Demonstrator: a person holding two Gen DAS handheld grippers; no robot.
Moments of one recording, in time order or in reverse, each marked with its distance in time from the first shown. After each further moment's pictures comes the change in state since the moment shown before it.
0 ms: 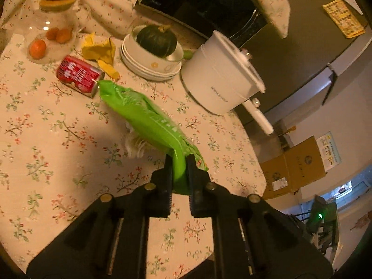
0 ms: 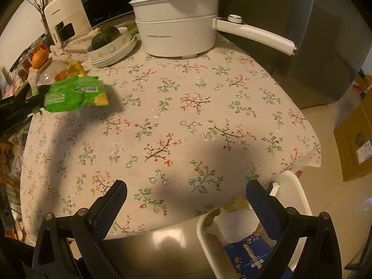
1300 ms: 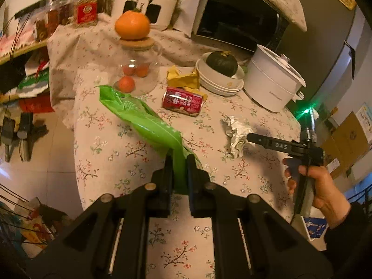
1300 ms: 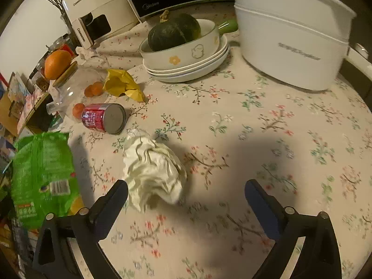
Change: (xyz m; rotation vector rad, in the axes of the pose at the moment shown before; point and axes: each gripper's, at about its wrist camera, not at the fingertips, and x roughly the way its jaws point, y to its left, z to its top) left arm -0.095 0.089 -0.002 0.179 -0.086 0.329; right arm 0.131 0.180 0.120 -0.022 -0.037 0.244
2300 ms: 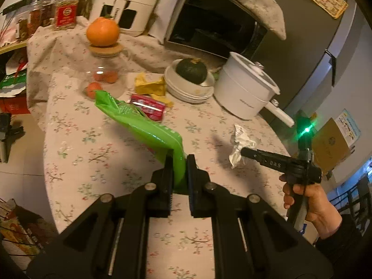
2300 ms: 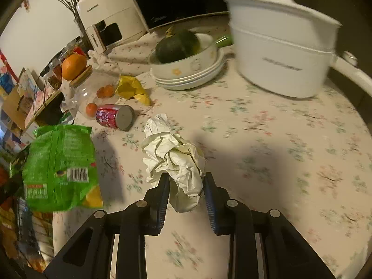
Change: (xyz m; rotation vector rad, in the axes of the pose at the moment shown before) left arm -0.004 -0.040 0.005 0.000 -0.037 -0.163; right arm -0.069 -0.028 -0.024 -0.040 -0.042 0.009
